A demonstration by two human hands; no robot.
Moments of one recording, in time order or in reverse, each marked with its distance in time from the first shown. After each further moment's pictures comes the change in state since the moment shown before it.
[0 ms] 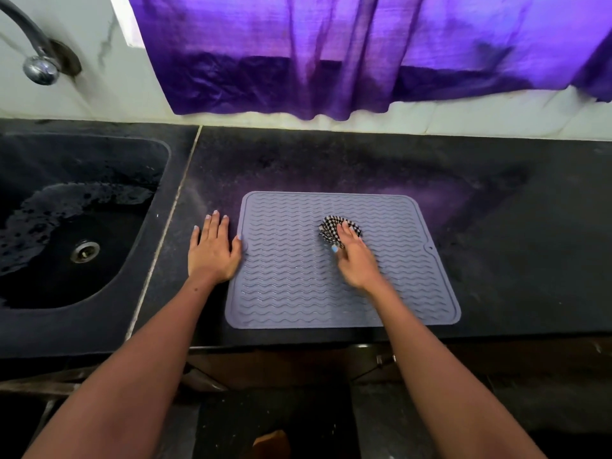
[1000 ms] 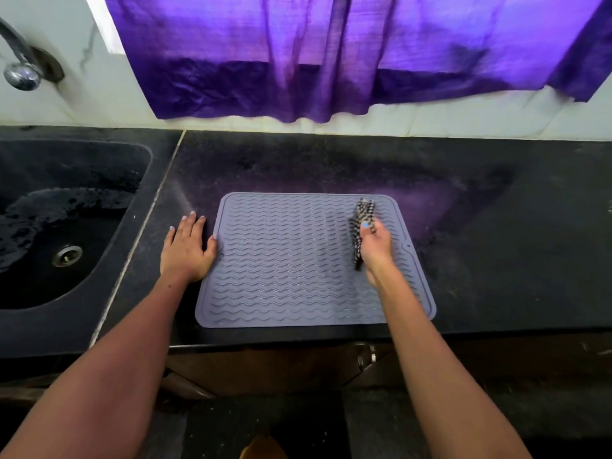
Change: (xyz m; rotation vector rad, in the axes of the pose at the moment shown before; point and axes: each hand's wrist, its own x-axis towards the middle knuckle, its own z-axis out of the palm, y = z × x) left_hand 0.001 -0.002 0.001 -0.015 0.057 -0.009; right_hand -0.009 0.019 -0.051 0.926 0.370 0.347
